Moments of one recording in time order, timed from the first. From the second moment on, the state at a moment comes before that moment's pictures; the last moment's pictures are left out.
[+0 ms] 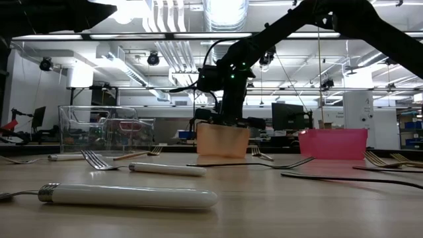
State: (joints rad) left arm -0.15 0.50 0.09 0.96 -0.58 0.79; right arm -0.45 2.27 1.85 -0.88 0.03 0.98
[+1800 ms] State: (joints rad) left arm -0.15 0.64 0.17 0.90 -0.27 0.06; right arm 0.08 1.32 0.93 -0.19 0.35 0.14
